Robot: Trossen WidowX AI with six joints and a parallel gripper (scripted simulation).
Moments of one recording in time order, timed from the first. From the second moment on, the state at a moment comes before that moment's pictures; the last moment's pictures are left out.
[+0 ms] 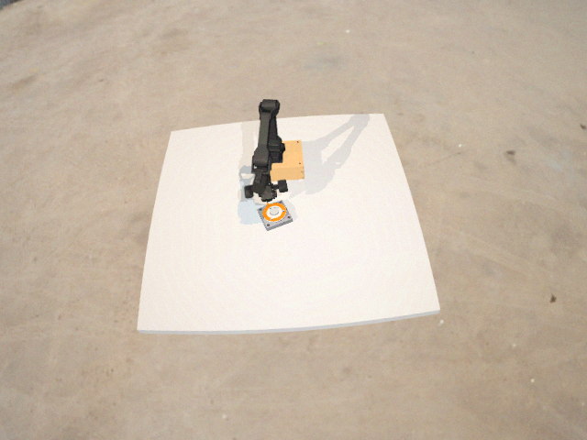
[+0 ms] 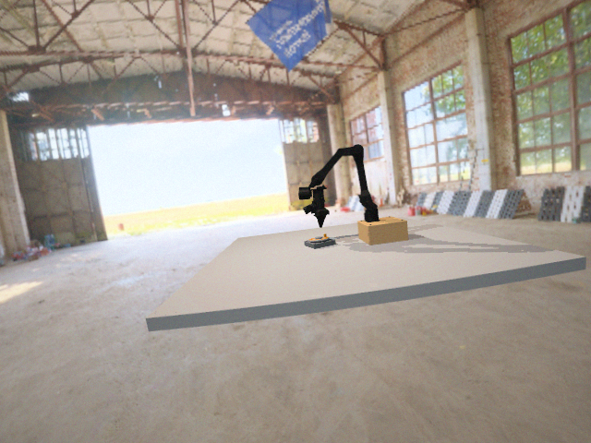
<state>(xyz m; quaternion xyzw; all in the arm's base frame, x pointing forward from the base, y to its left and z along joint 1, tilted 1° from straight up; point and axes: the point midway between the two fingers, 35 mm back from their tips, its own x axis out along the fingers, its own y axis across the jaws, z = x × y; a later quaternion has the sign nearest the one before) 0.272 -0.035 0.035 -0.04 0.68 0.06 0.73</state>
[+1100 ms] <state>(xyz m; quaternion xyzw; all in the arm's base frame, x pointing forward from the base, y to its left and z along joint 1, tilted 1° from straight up) 0.255 -0.046 -0.012 -0.01 0.69 0.02 0.72</state>
